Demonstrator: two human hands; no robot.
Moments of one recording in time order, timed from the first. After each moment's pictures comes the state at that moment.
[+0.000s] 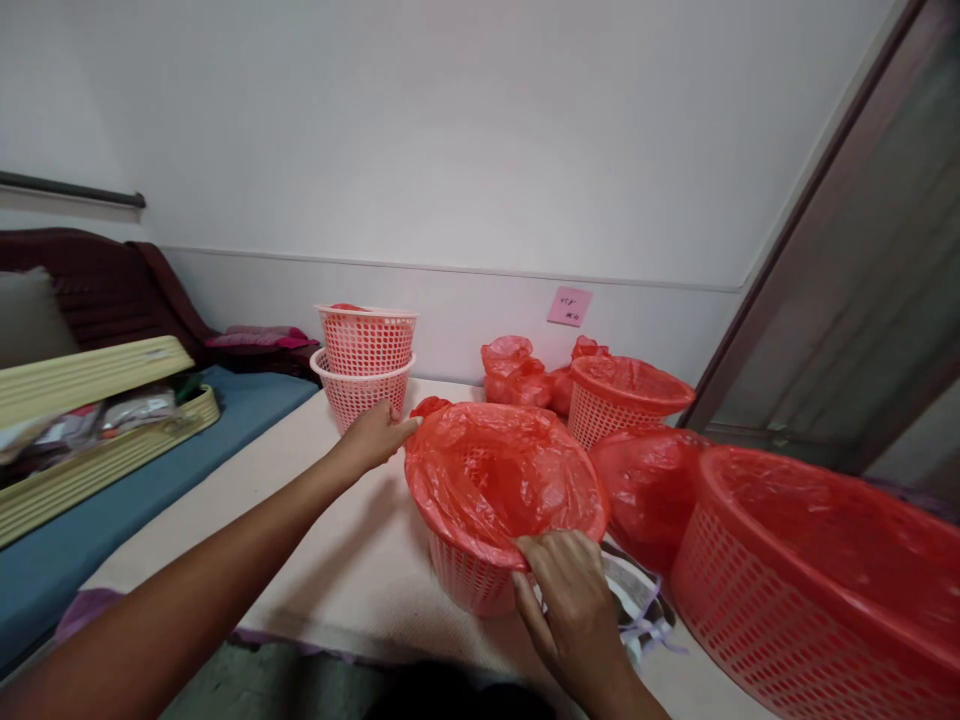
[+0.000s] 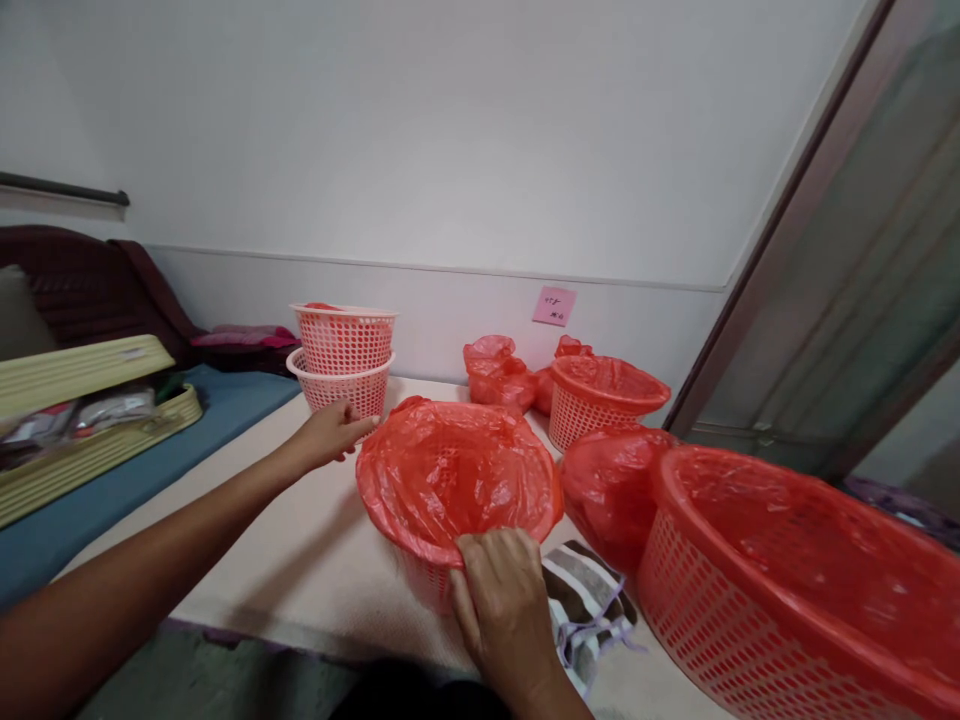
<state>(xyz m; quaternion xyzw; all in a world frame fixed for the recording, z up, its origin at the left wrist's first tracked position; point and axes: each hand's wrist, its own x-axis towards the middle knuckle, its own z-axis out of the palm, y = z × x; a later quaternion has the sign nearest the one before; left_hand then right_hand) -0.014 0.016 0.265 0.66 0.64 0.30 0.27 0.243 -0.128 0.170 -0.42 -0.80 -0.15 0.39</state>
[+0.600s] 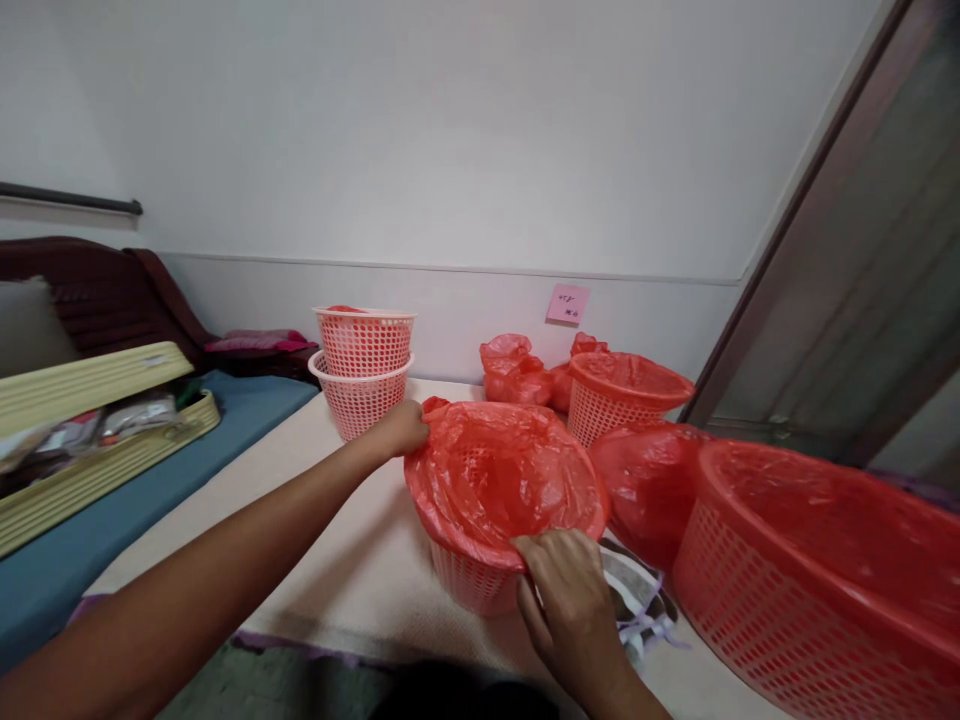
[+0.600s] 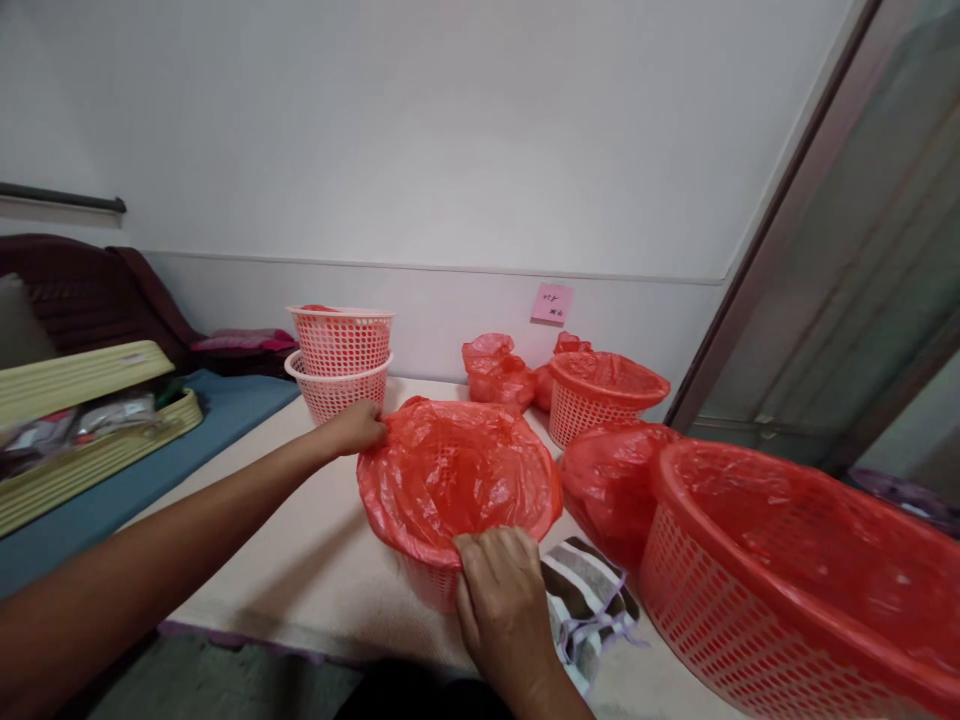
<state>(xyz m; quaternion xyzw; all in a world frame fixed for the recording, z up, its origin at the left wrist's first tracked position) 0.024 0.033 0.273 0.67 0.66 0.19 0.29 0.243 -0.127 0.167 -0.42 -0.80 -0.15 0.41</state>
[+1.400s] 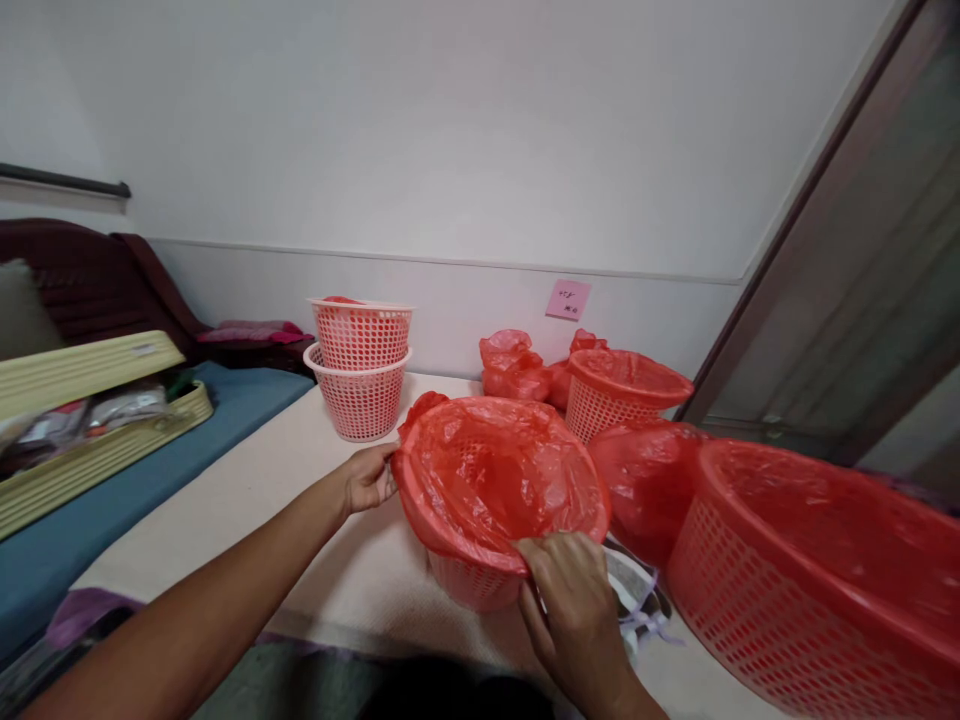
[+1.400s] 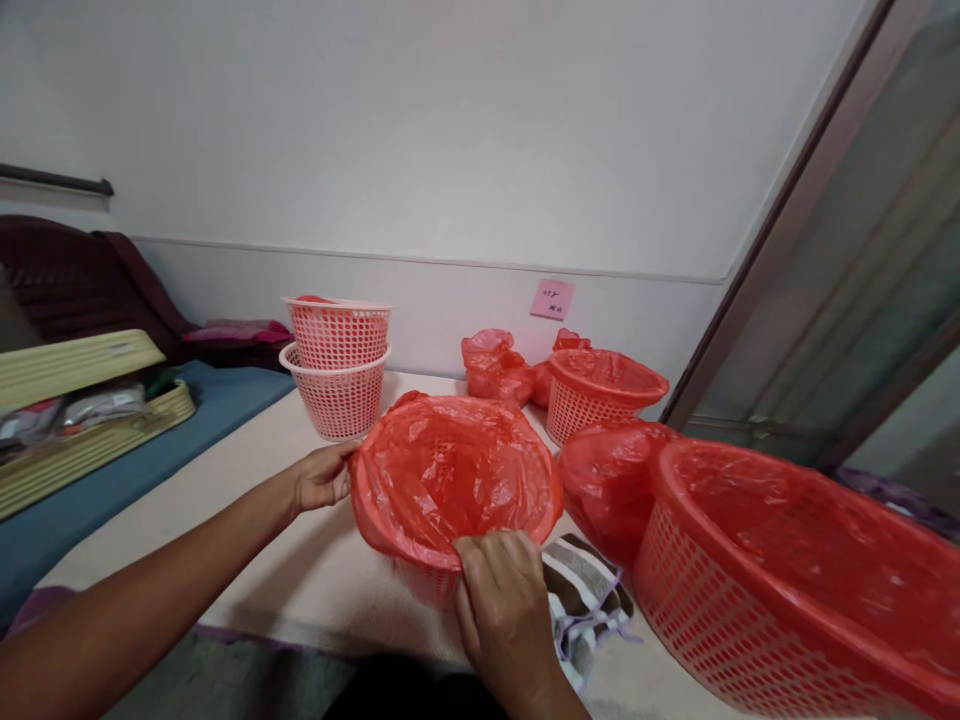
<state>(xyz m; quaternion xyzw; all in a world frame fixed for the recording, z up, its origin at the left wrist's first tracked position) -0.016 0.031 0.188 0.29 0.45 0.41 0.74 0.246 -0.131 0.167 -0.41 -0.80 -0.17 0.40</state>
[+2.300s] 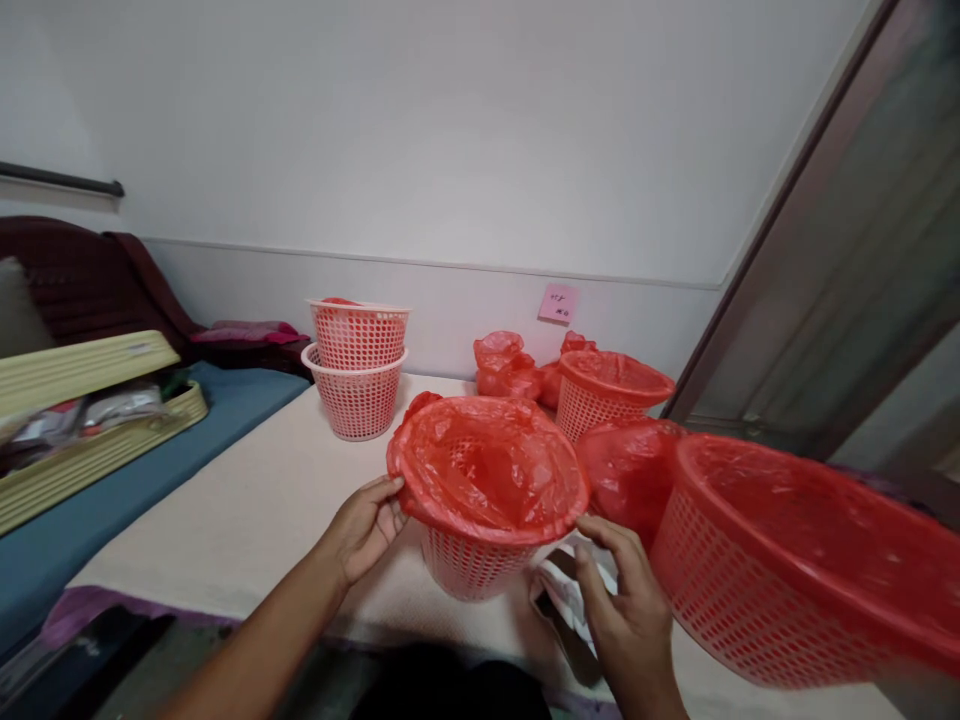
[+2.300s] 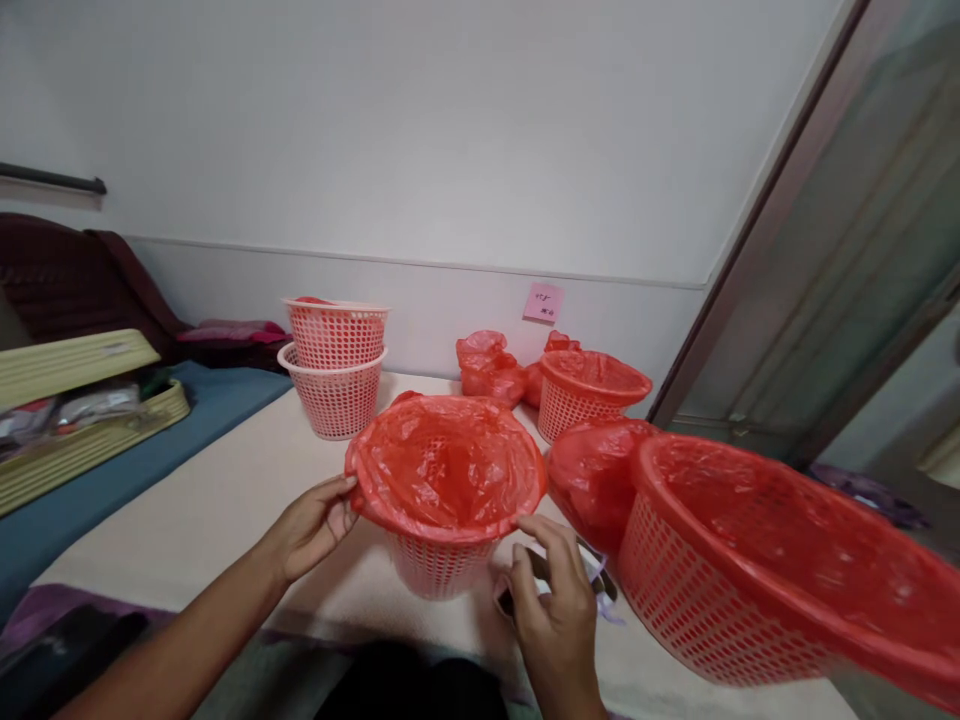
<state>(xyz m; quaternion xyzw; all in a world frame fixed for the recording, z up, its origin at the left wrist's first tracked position) 0.006 -0.056 0.180 0.22 0.32 0.56 0.74 0.278 -0.147 0.162 -0.52 -0.61 0.01 0.59</state>
